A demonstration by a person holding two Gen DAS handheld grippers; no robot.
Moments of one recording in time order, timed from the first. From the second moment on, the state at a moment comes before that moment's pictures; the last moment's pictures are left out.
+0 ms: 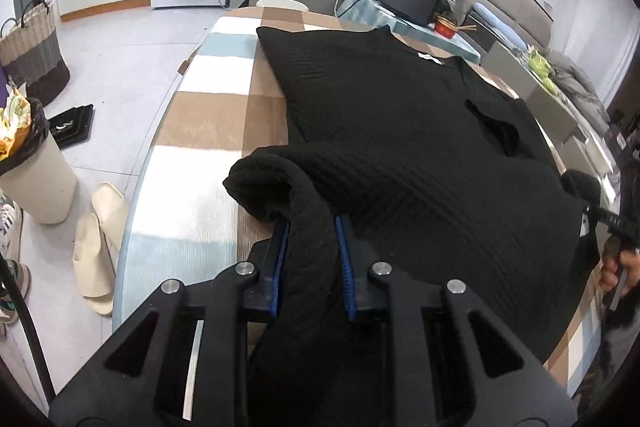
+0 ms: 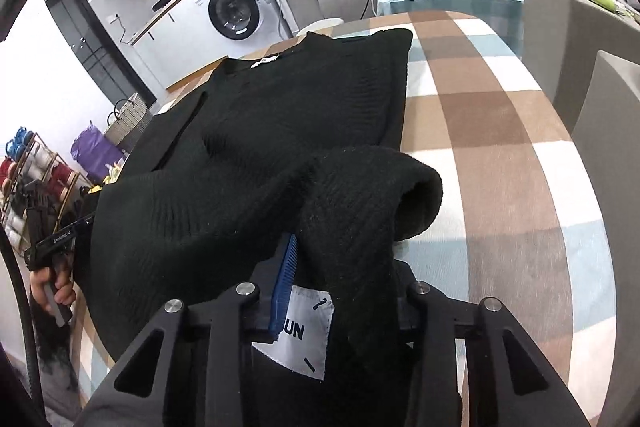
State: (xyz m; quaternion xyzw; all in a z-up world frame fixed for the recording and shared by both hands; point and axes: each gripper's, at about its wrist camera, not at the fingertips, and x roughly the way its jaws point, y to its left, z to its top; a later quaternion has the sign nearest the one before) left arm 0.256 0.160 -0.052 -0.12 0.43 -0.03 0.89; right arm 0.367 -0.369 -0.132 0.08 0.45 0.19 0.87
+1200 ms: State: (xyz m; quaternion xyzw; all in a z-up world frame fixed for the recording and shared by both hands) left arm 0.026 0.165 -0.046 -0.16 0.44 0.03 0.88; right arm 0.190 -0.434 -0.140 0.07 0.45 0.21 0.86
